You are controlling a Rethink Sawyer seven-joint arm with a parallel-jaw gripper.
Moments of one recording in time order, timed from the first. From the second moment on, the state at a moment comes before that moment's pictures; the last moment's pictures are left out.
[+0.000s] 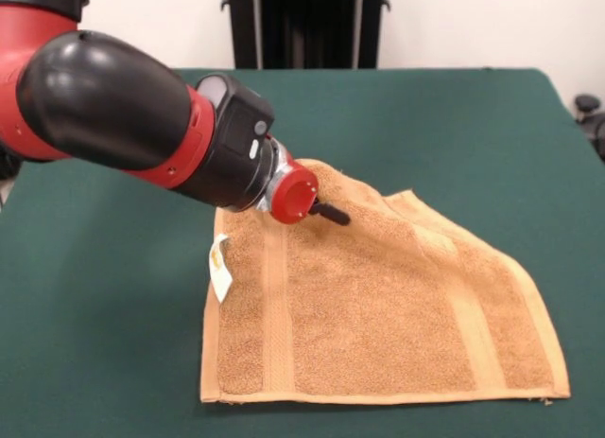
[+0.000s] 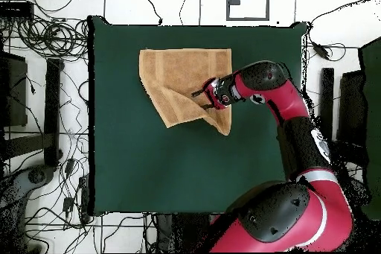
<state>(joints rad) -0.58 -0.13 0.38 1.12 0.16 1.24 2.08</state>
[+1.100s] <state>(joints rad) -0.57 -0.19 0.38 1.18 0.21 1.21 2.08</state>
